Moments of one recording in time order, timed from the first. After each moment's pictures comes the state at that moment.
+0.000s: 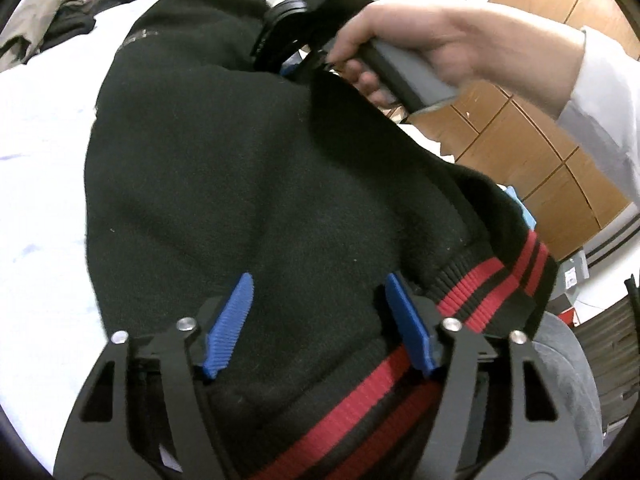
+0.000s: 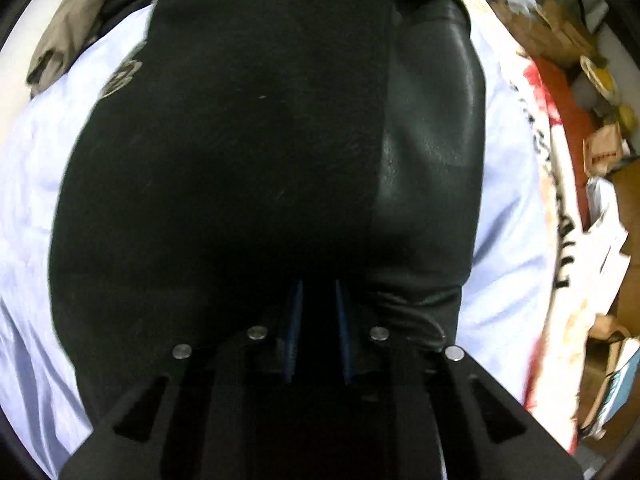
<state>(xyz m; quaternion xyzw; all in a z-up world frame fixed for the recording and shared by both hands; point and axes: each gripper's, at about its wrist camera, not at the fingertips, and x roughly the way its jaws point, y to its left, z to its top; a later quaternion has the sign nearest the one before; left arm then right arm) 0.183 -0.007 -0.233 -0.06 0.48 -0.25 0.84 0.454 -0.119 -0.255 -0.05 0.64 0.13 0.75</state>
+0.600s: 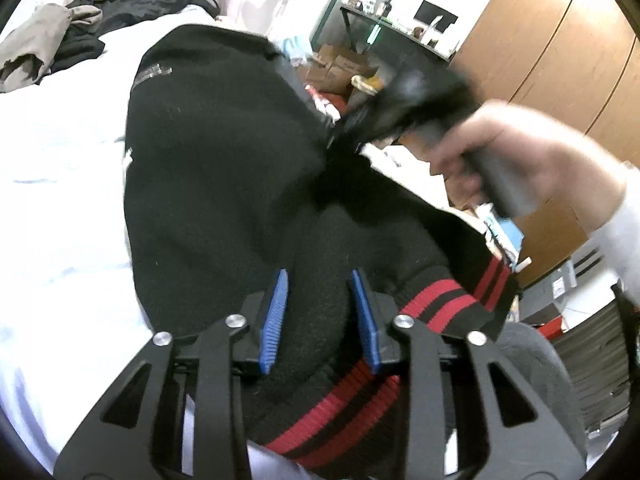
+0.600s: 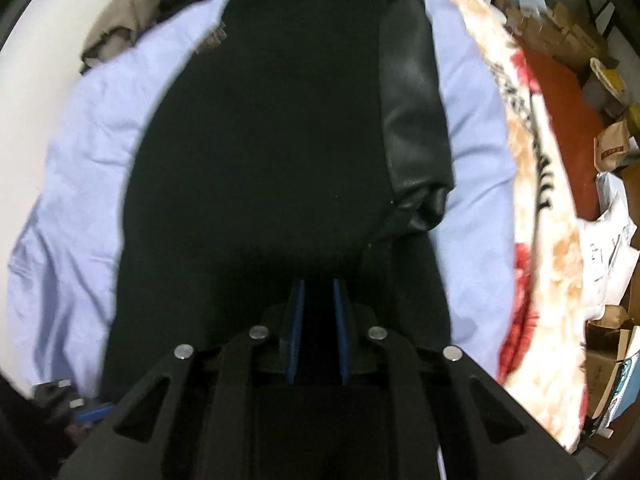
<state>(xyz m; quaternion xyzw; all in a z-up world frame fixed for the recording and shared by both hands) 0.178 0.020 -0.193 -0.08 0.45 -0.26 0.85 0.363 -0.151 -0.245 -0.02 0.64 0.17 0.75</state>
